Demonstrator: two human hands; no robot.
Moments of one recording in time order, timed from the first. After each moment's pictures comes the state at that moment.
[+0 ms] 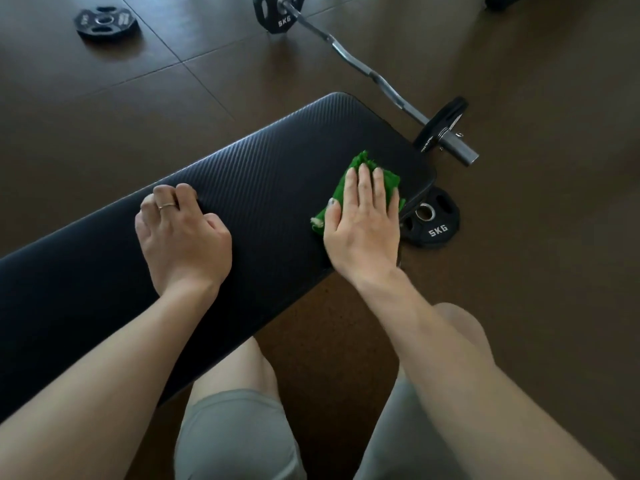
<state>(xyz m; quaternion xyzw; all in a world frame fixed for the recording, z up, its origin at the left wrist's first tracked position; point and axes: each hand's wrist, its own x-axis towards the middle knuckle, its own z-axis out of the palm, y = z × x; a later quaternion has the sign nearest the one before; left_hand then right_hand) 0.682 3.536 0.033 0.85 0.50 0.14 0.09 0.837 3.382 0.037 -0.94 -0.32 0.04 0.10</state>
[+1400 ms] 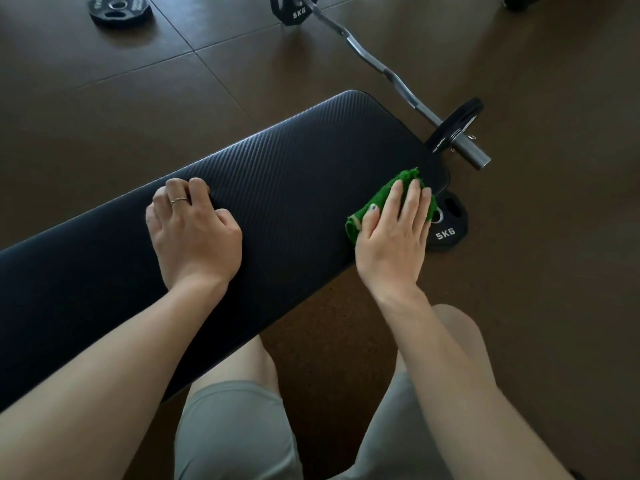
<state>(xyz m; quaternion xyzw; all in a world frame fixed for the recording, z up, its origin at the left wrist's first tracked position) 0.683 3.538 0.032 0.85 0.51 0.13 0.09 0.837 3.360 0.017 -0.96 -0.23 0.00 0.17</state>
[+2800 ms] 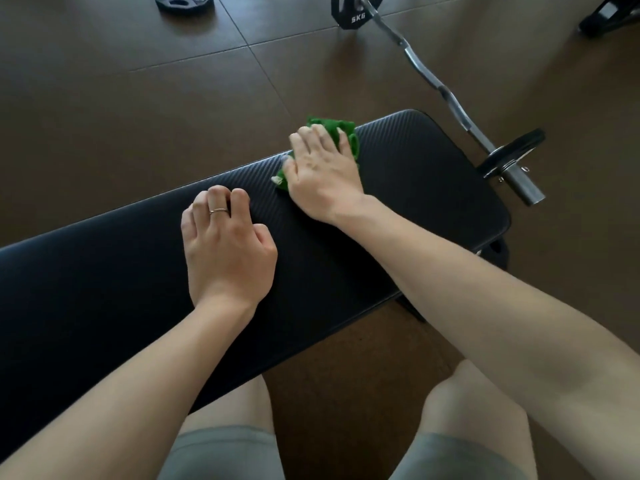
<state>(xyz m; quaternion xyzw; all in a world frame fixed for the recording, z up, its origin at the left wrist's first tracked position) 0.684 3.537 0.032 0.84 0.52 0.13 0.07 0.863 3.551 0.039 -0.82 -0.56 0.07 0.06</state>
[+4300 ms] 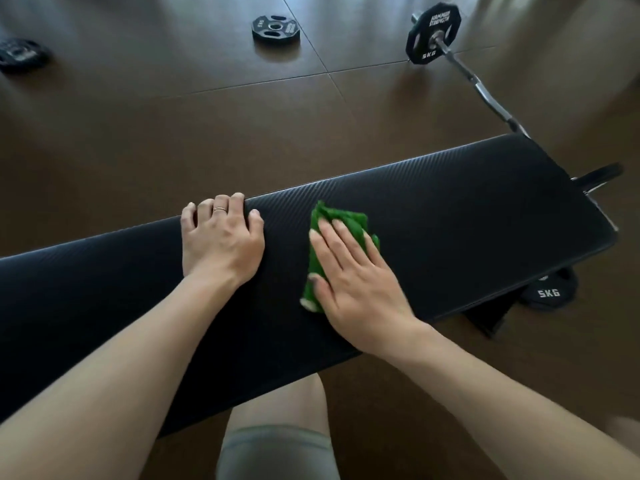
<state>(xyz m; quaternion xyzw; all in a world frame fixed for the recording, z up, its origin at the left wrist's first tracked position) 0.495 3.634 0.030 0.82 0.57 0.02 0.09 0.645 3.468 0.046 -0.74 -0.67 0.09 0.05</state>
